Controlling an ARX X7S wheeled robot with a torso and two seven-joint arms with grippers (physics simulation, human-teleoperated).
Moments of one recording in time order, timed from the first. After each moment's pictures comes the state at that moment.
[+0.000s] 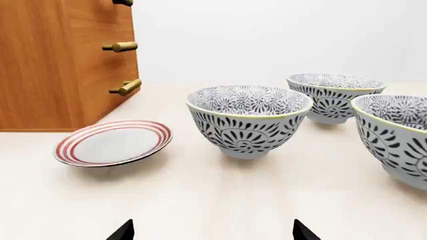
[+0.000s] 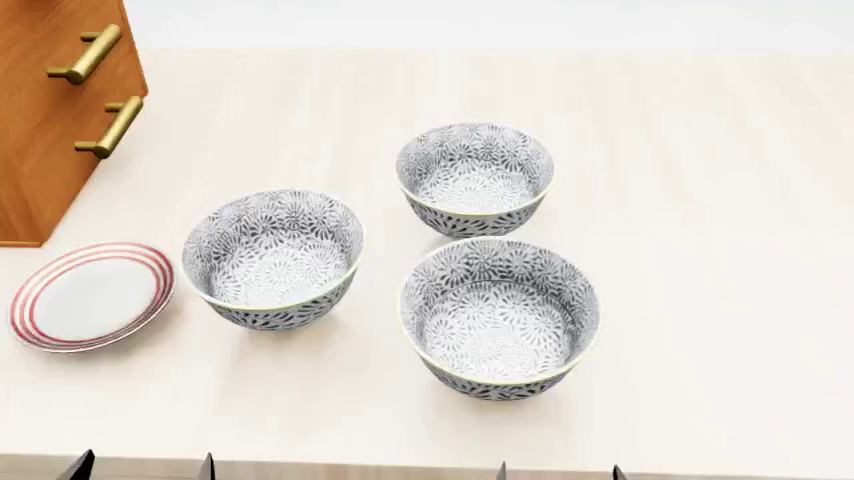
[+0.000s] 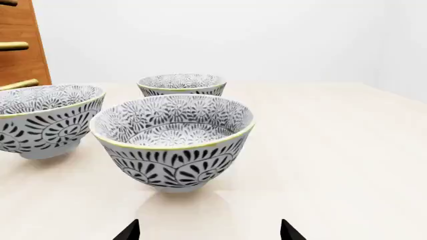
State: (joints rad) left arm 0.00 0.00 0.00 0.00 0.00 0.00 0.00; right arm 0.00 0.00 0.00 0.00 0.00 0.00 0.00
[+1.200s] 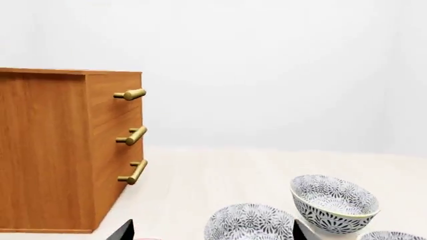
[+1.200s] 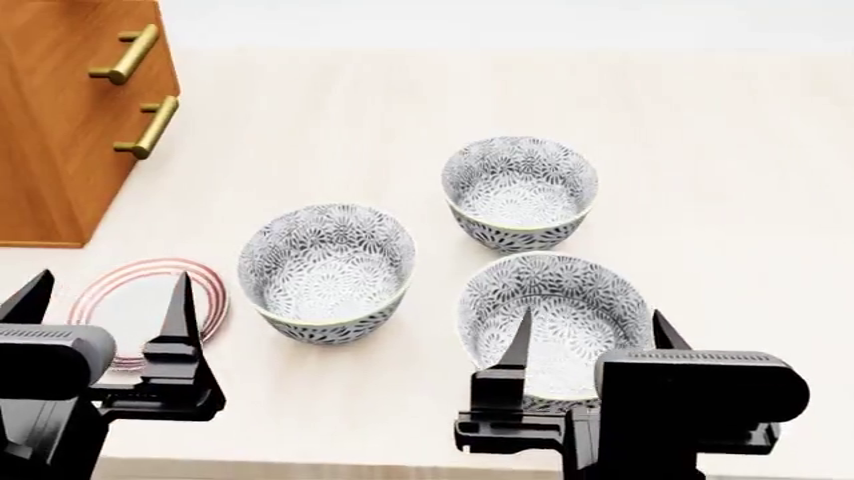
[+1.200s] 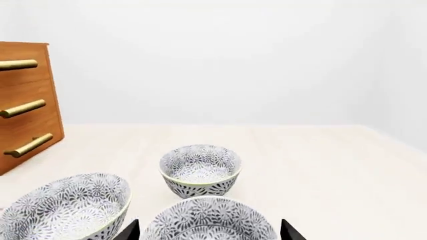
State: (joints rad) left arm -0.28 -0.09 0.08 0.55 -0.18 -0.66 -0.15; right arm 0.27 0.15 -0.05 -0.52 0.20 0.73 0.16
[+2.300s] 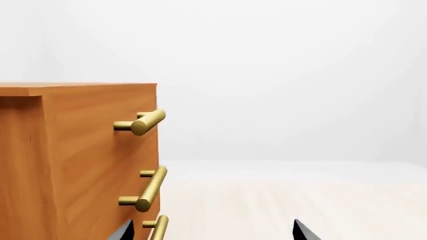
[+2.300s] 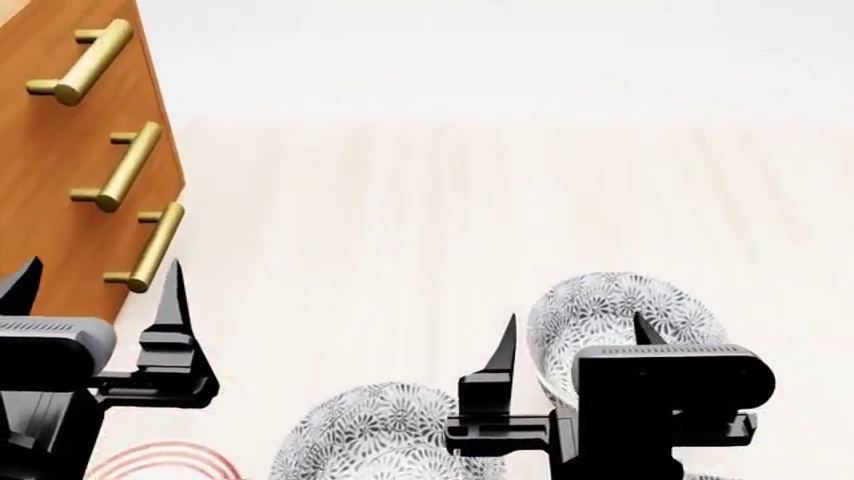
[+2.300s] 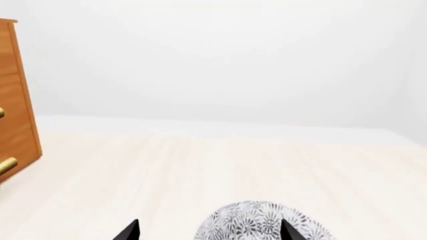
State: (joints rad) left arm -0.30 -0.15 0.12 0.49 -0.20 -0.58 -0.21; right arm 0.29 0.18 -0.11 -0.45 0.21 0.69 0.18
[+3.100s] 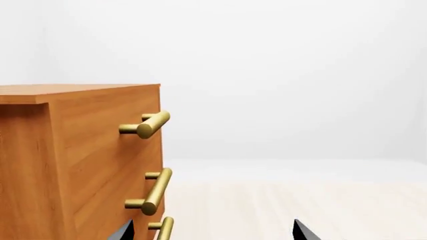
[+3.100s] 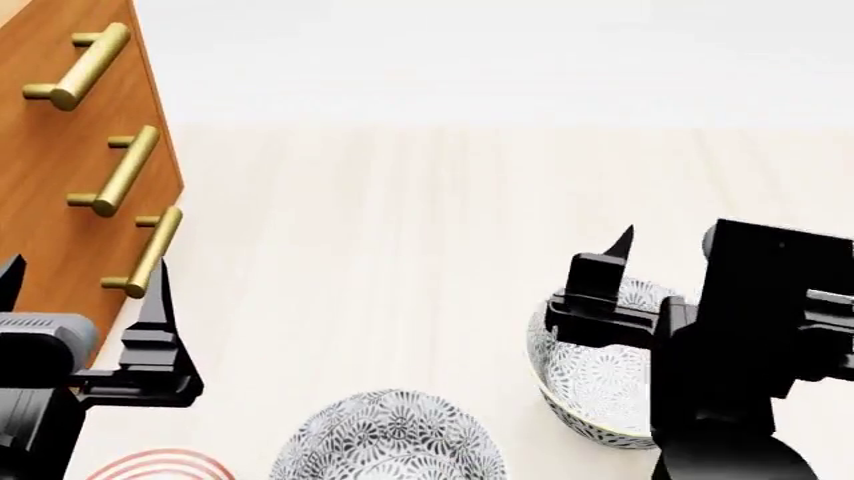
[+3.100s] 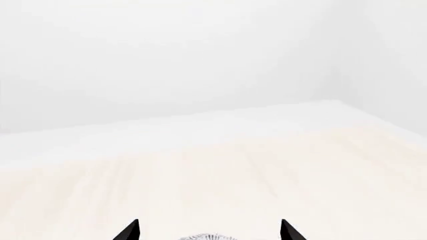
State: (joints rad) left arm -0.31 -0.19 0.11 0.53 -0.25 -0.63 -0.23; right arm 0.57 0.19 0.08 -0.43 0.32 1.03 0.29
